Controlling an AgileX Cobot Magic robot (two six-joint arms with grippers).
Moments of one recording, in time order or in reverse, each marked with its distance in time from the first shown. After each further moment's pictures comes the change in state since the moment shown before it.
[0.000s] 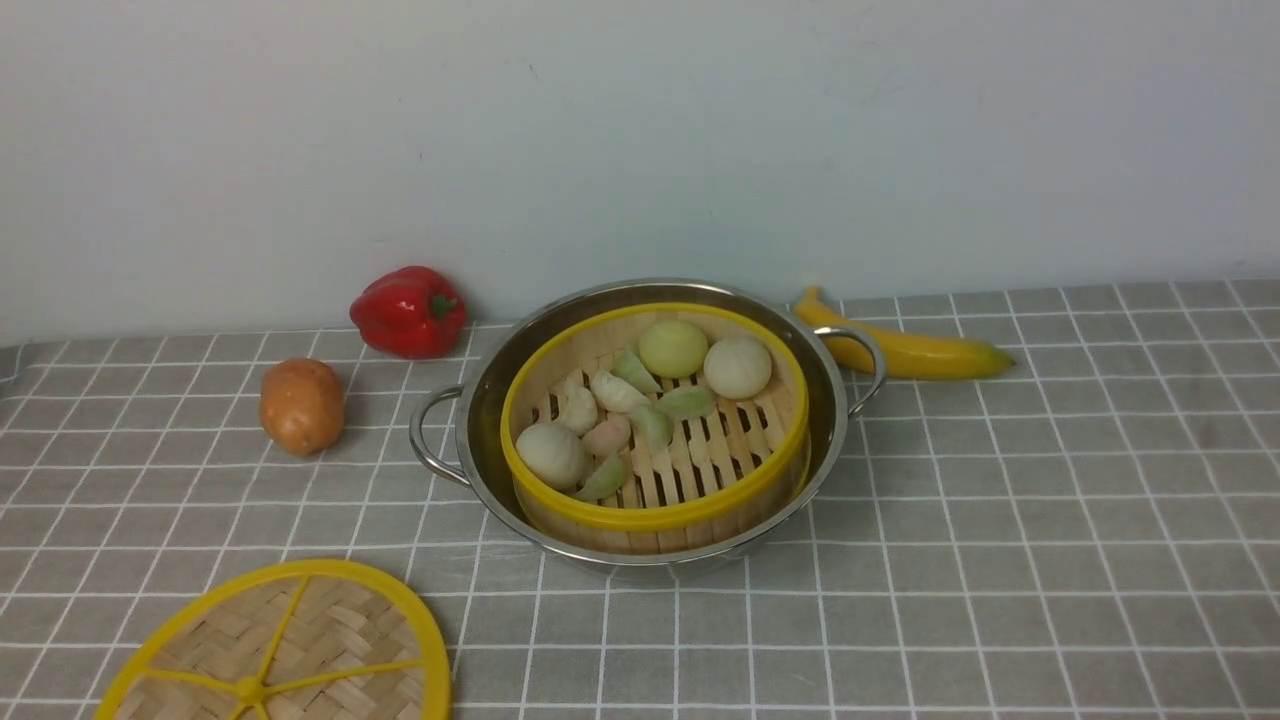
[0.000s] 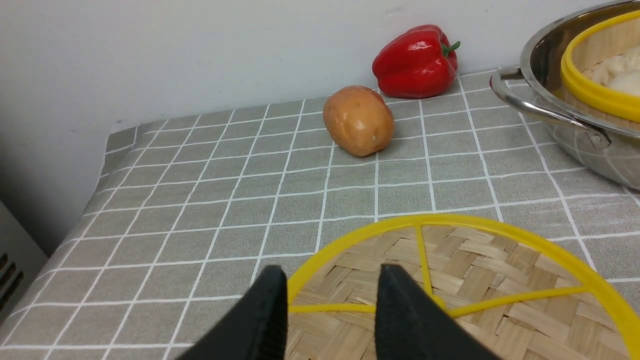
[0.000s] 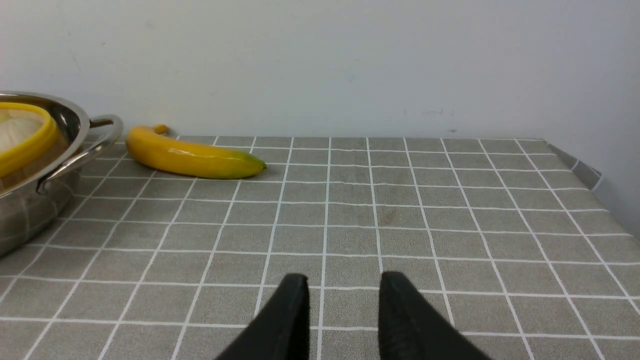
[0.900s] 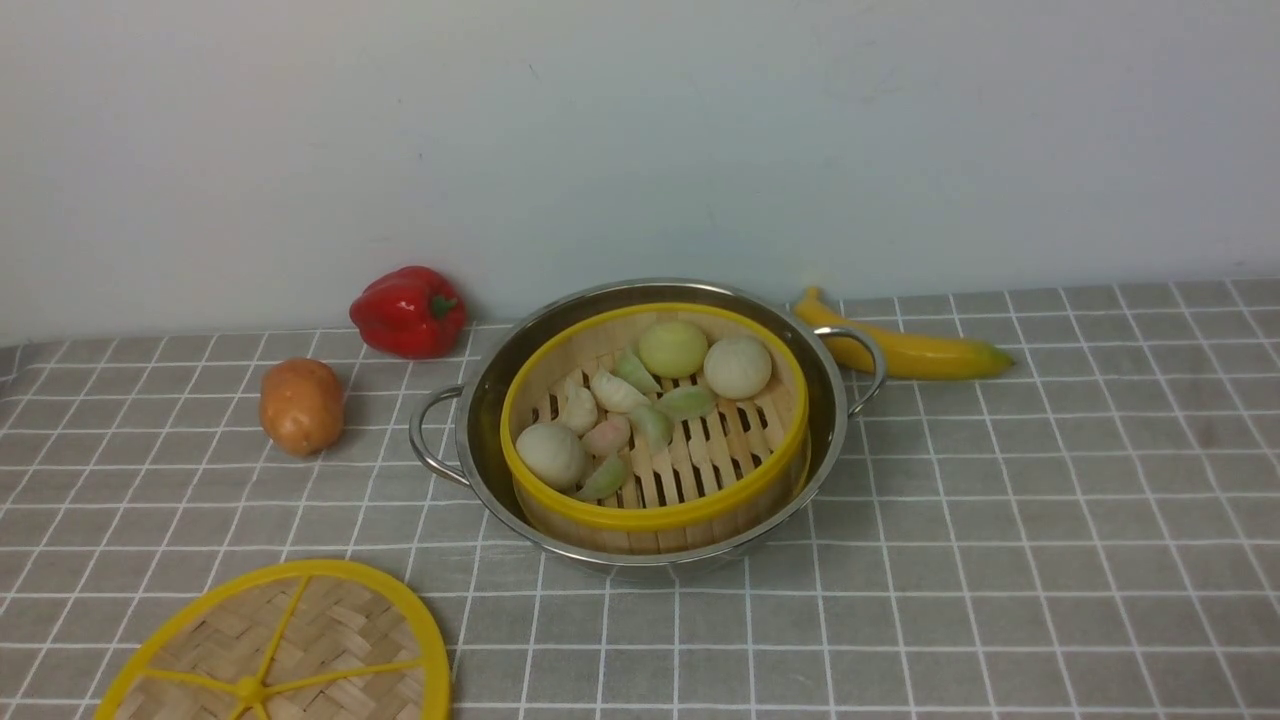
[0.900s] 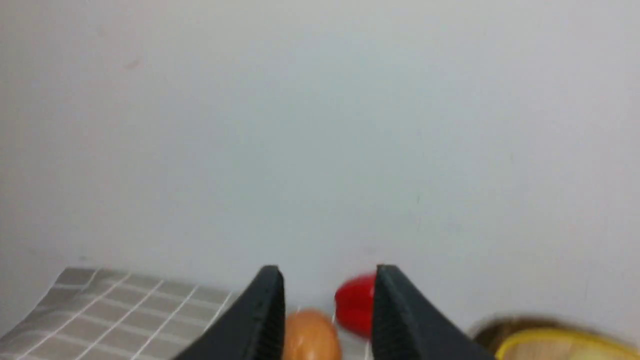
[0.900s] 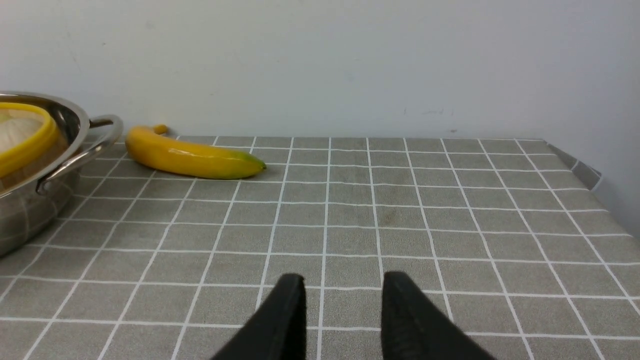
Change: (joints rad) right arm 0.000 0.000 0.000 0.000 0.000 0.000; left arm 0.000 0.000 0.000 -0.286 -0.441 -0.100
